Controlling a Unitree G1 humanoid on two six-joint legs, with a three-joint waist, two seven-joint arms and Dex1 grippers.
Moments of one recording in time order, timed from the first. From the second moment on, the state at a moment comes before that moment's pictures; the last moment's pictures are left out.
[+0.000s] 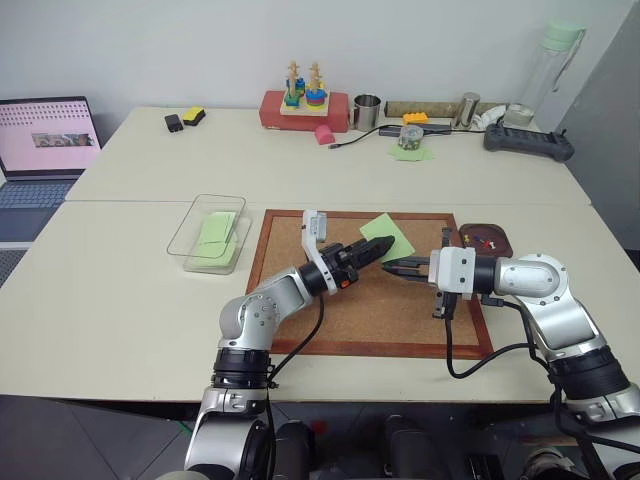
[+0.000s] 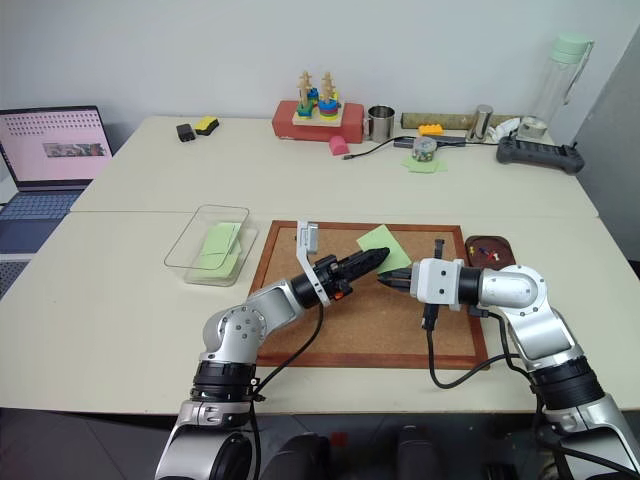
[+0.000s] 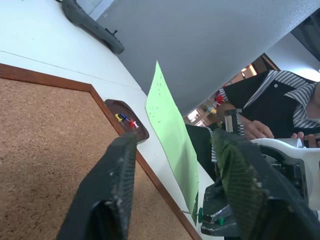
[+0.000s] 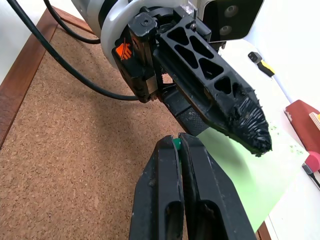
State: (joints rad) left arm -0.52 0.01 0.08 0.11 -0.75 0.81 -0.64; right arm -0.45 -0.63 0.18 -0.02 0.08 -0.21 1.04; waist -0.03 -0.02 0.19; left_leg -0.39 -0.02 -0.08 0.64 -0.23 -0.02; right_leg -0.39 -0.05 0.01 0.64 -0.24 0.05
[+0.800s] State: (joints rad) left arm -0.52 0.01 0.07 0.18 -0.66 0.70 -0.62; right arm -0.45 -0.61 0.17 -0.06 0.11 -0.19 1.03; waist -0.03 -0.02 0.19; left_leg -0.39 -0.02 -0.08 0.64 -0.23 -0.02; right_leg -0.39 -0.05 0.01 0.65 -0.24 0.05
